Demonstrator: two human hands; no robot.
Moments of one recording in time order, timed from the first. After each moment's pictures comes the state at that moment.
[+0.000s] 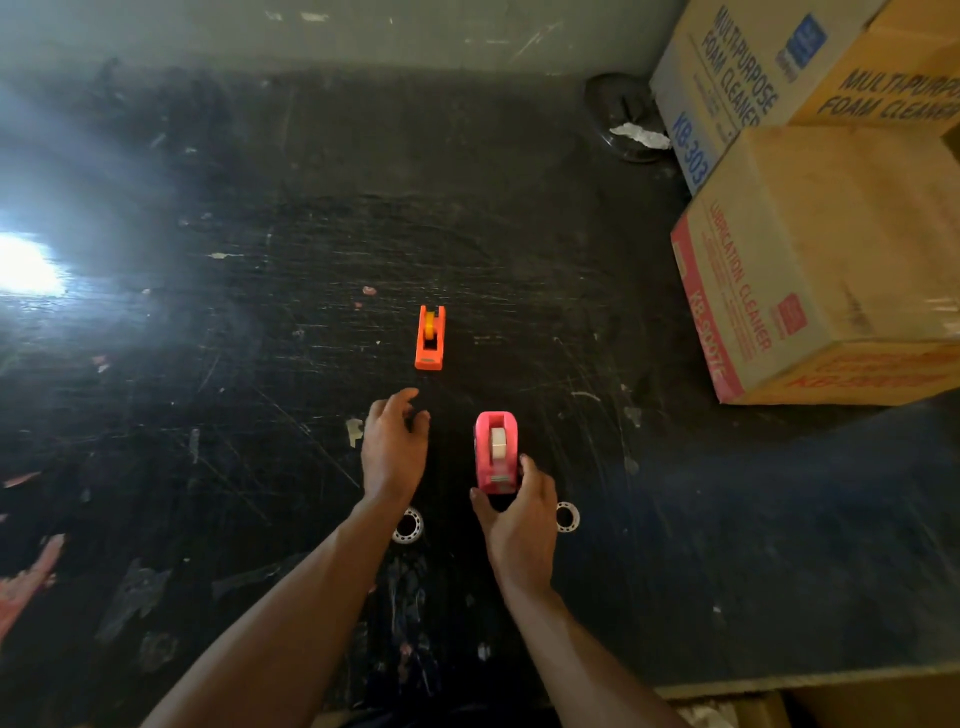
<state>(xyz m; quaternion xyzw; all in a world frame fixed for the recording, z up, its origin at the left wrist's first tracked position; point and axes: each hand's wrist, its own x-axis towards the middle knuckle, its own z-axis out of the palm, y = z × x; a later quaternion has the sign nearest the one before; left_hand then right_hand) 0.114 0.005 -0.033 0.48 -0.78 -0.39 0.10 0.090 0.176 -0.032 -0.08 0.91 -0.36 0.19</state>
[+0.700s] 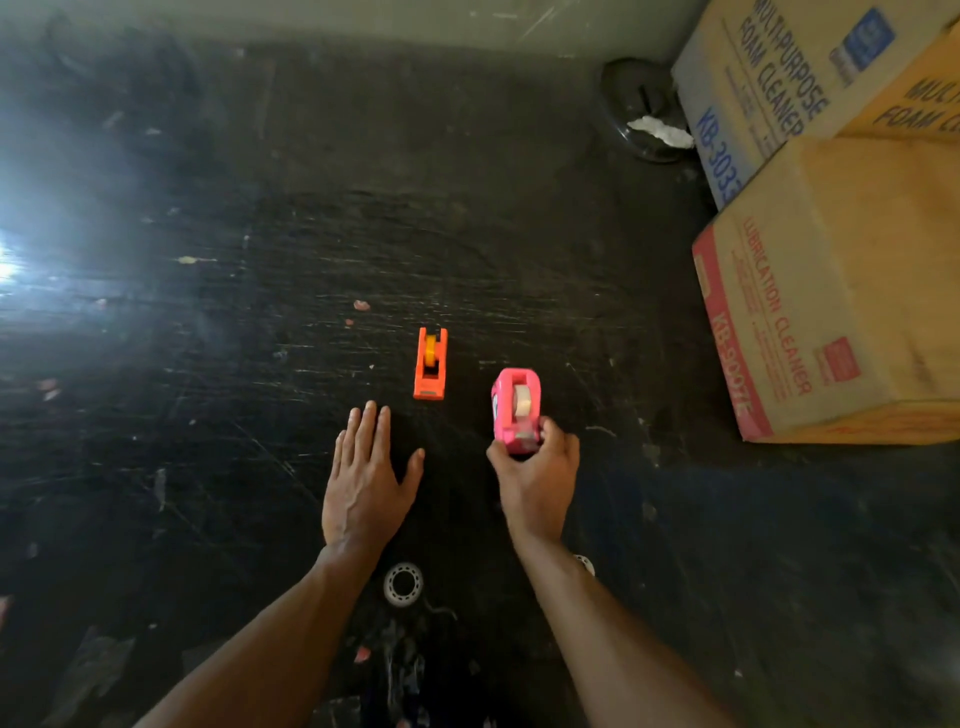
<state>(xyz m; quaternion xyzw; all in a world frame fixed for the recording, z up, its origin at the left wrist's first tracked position) 0.128 -0.031 -0.073 0.39 -0.90 -0.19 0.00 0.005 0.107 -0.037 -0.02 0.92 -0.37 0.13</state>
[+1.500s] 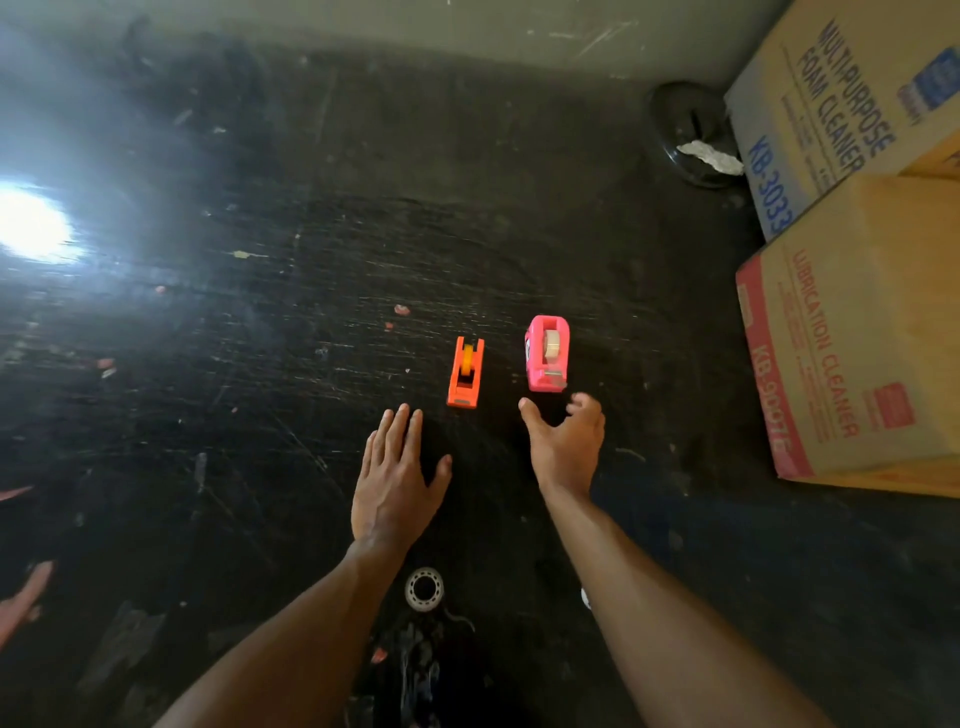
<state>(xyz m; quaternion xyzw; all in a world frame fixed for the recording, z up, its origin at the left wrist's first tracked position) 0.126 -0.031 -0.070 0.40 -0.89 -0.21 0.00 -0.041 0.068 -0.031 0.02 0.90 -0.40 0.15</state>
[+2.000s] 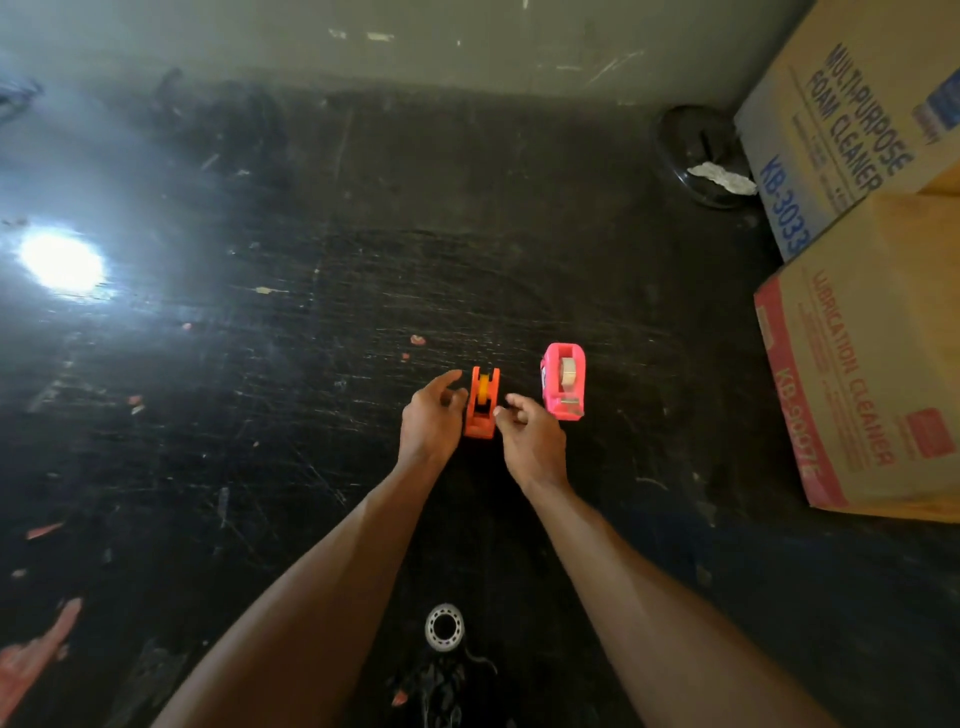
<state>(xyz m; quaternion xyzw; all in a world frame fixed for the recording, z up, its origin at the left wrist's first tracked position) 0.034 -0.096 -0.017 0.49 -0.69 -0.52 0.06 -0.038 0.012 -0.017 -0.12 0.86 -0.41 0.29</state>
